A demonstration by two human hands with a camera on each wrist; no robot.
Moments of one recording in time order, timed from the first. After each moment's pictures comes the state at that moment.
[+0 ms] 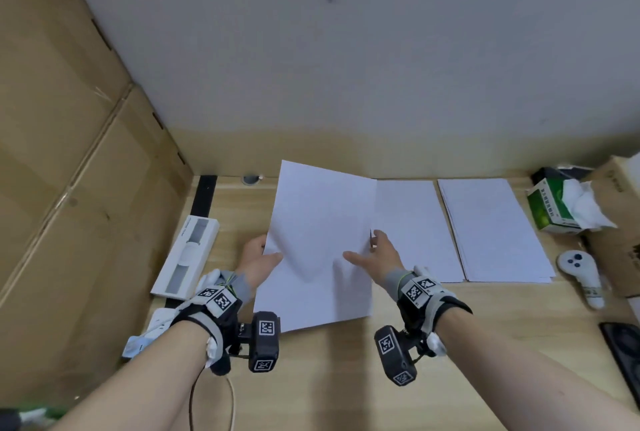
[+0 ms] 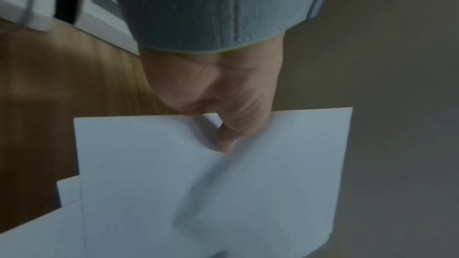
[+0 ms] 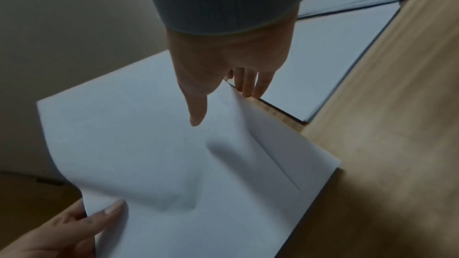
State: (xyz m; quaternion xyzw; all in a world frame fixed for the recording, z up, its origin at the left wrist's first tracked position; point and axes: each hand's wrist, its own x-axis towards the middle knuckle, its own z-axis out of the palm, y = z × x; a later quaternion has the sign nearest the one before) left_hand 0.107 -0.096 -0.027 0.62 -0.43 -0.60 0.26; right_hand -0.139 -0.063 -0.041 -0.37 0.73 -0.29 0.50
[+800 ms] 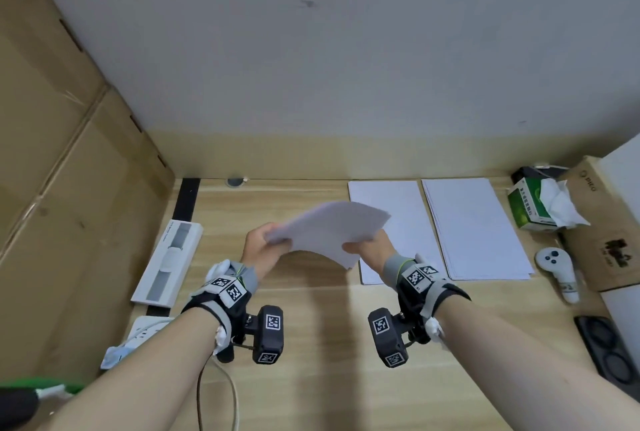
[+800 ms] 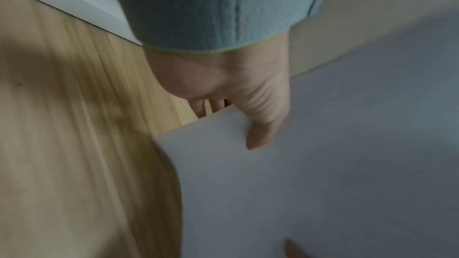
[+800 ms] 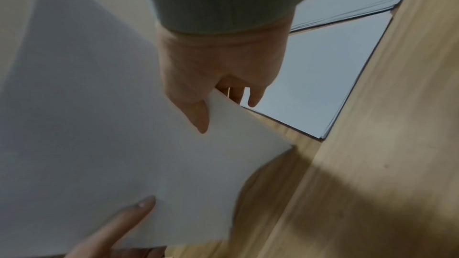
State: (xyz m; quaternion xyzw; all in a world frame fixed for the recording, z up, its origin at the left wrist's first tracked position) left_hand 0.070 -0.118 -0.035 0.59 -0.47 -0.56 0.33; right_hand -0.154 -0.086 -0.030 -0.34 0.72 -0.30 0.53
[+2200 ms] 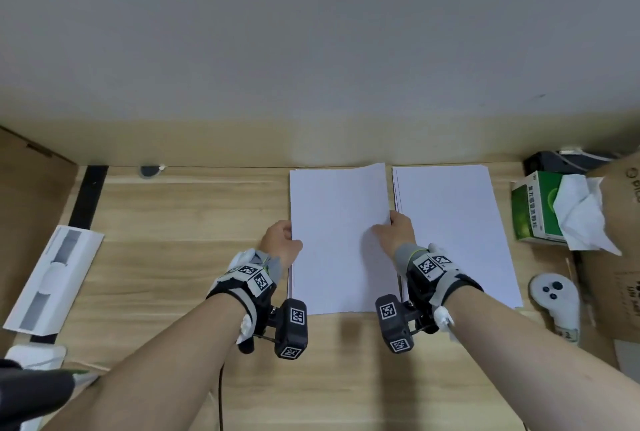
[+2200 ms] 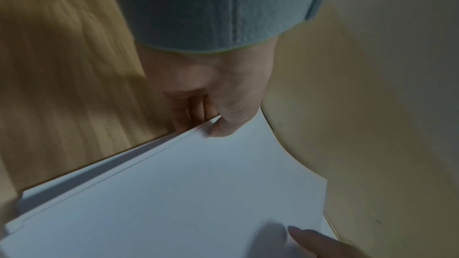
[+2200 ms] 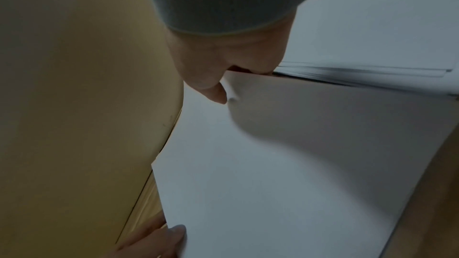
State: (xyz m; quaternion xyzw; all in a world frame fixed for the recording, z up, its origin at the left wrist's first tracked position) left_hand -0.159 -0.186 -0.135 0.73 -0.45 -0.50 0.11; right_hand -0.384 -0.175 -0.161 -0.27 0.80 -0.23 0.47
